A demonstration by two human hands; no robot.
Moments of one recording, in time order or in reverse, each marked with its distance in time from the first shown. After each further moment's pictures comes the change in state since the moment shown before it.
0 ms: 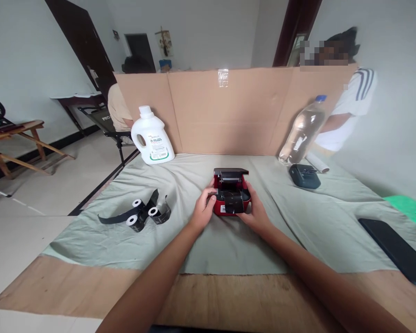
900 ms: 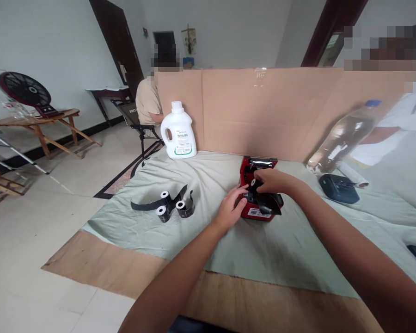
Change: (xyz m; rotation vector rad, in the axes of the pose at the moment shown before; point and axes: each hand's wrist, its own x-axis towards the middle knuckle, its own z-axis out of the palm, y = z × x) left_hand 0.003 0.004 -0.006 0.078 -0.059 0.087; right_hand 0.158 -0.066 -0.005 -0.825 -0.831 0.135
